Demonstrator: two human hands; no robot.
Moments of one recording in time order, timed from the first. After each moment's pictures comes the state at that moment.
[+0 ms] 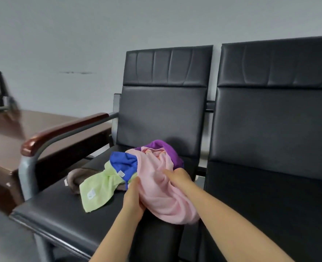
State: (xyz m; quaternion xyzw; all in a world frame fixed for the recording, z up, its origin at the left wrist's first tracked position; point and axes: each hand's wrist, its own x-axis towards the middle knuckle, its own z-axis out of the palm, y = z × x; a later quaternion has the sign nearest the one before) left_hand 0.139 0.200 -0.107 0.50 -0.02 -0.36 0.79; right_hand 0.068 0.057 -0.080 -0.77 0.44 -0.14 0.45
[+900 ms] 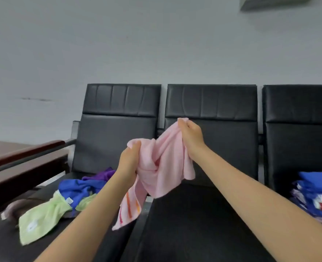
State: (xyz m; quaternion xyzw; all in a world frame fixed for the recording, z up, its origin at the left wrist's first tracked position) left_hand -0.002 0.140 0.093 0.59 -0.27 -0.25 0.72; right_hand -0.132 0.032 0.144 -0.66 0.27 -0.53 0.46
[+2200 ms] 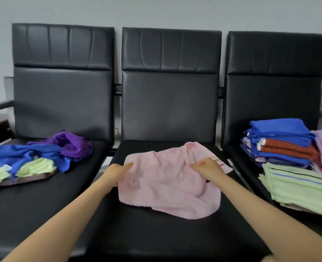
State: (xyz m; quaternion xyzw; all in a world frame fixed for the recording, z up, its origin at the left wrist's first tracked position) left_hand -0.054 0.072 -0.085 0.79 -0.34 -0.31 0.40; right_hand -0.333 -0.049 -0.075 -0.71 0.60 -0.21 0.31
